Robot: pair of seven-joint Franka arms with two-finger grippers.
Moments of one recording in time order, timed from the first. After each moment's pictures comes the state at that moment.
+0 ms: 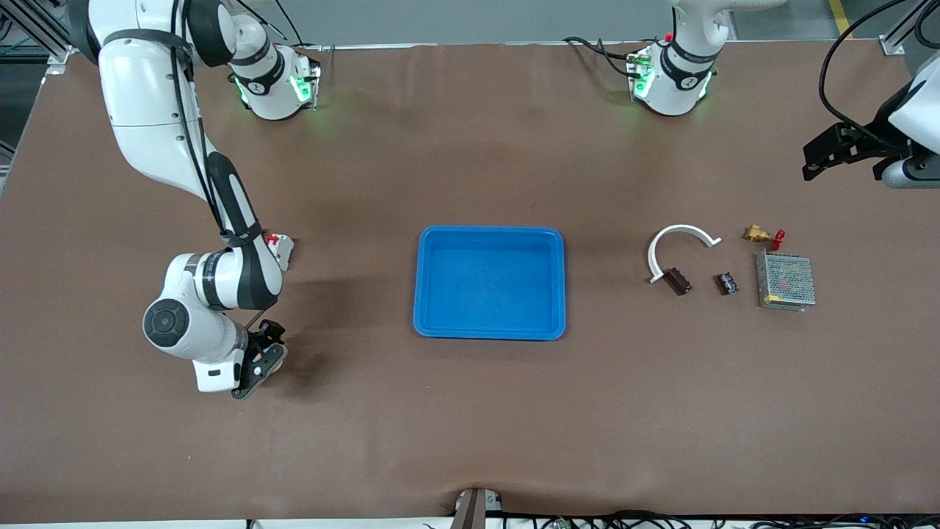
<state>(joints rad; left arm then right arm) -0.01 -0.07 -0.05 -1.61 0.04 1.52 -0.02 0.24 0.80 -0.17 -1.53 0.16 2.32 -0.88</state>
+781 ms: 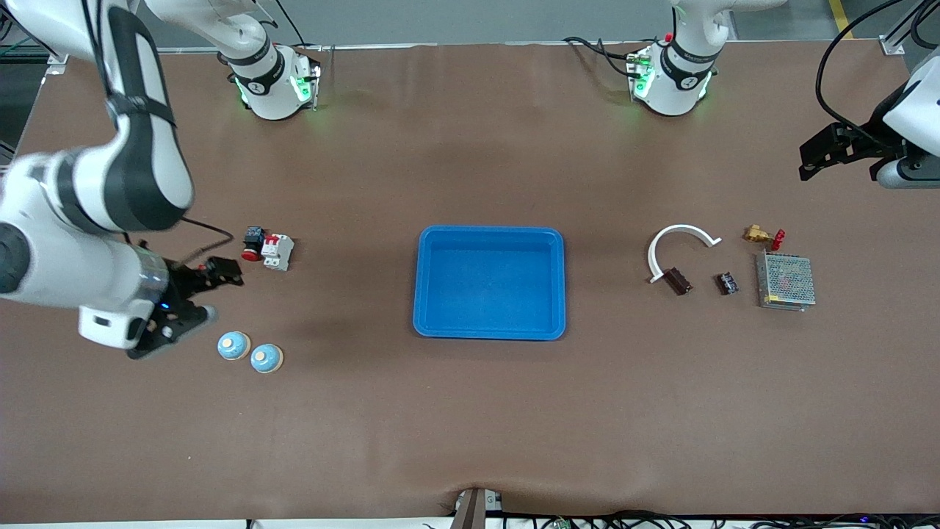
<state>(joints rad) -0.01 -0.06 -0.06 -1.61 0.04 1.52 -0.02 0.24 0.38 -0.19 -1.40 0.13 1.59 -0.43</state>
